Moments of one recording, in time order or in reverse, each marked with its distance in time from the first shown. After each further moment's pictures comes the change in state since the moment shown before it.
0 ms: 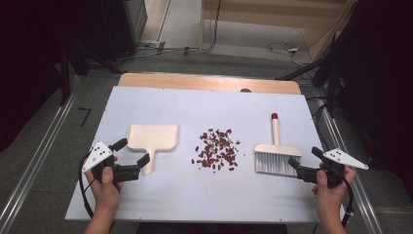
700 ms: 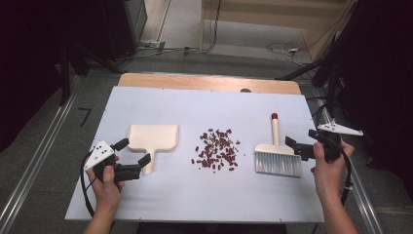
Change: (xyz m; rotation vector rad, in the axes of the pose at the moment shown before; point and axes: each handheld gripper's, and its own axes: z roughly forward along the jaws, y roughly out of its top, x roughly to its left) left arm 0.003 -0.001 0.004 0.019 -0.009 -0.010; right arm -0.001 0.069 0.027 0.149 -0.004 0.044
